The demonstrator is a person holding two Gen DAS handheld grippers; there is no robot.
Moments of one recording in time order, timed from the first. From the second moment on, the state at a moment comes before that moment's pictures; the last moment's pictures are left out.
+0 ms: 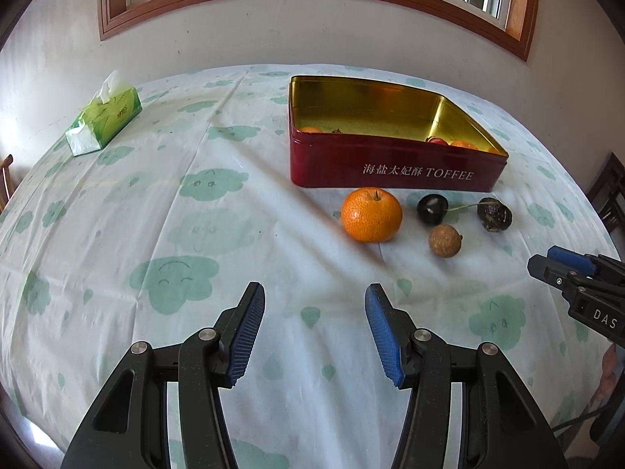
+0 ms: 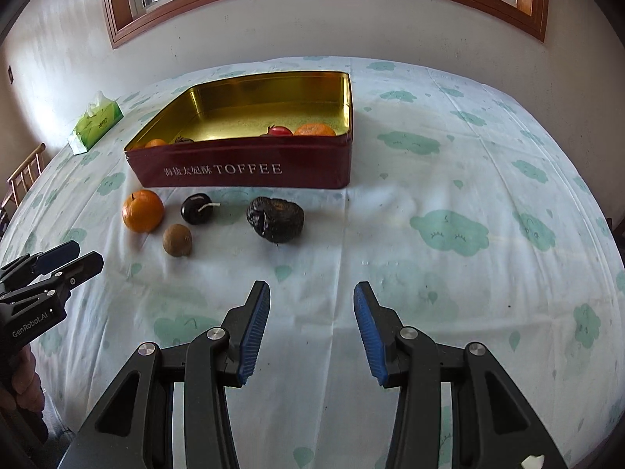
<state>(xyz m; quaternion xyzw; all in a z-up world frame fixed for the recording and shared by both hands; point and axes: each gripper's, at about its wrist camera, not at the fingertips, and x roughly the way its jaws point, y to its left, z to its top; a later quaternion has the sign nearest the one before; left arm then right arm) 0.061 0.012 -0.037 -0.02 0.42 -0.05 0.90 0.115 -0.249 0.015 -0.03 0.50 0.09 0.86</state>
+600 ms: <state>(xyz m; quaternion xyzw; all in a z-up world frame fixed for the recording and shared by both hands) 0.062 -0.002 -0.049 0.01 0.42 -0.05 0.91 0.120 -0.240 0.004 -0.03 0.50 0.10 0.86</state>
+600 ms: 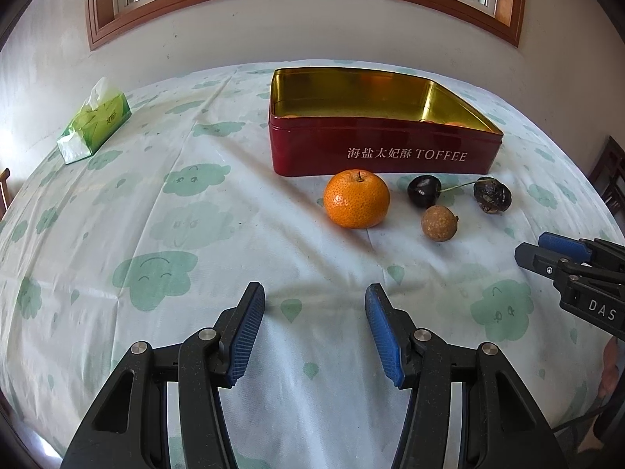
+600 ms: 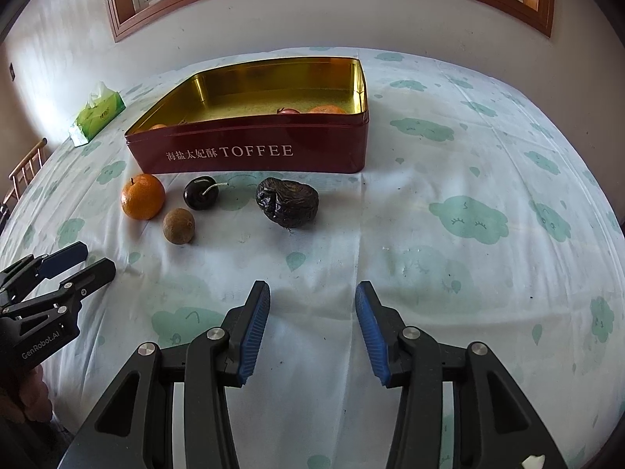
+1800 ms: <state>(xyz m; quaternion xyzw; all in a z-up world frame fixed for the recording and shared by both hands) 0.097 -0.018 -0.048 0.01 0.42 -0.06 0.91 0.166 -0.209 -0.005 -0.06 0.49 0.10 0.86</state>
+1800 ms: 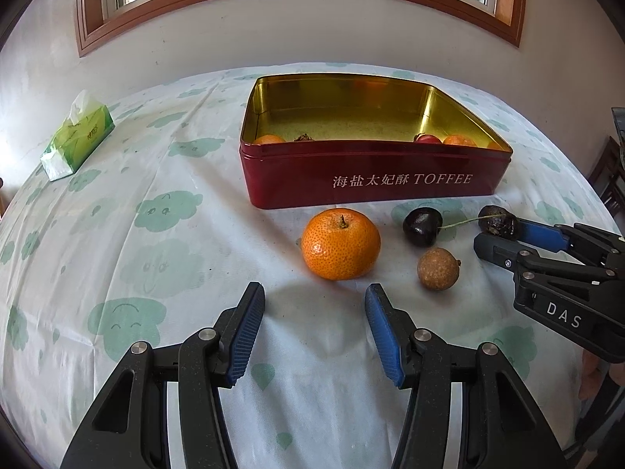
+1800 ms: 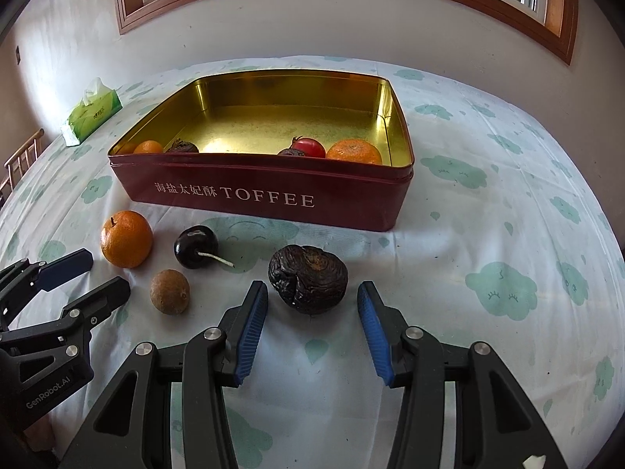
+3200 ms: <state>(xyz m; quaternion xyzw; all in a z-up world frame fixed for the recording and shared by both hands) 0.132 -0.032 -0.048 0.01 0.43 -0.06 0.90 0.163 -0.244 -0.005 -0.05 0.48 0.07 0.87</state>
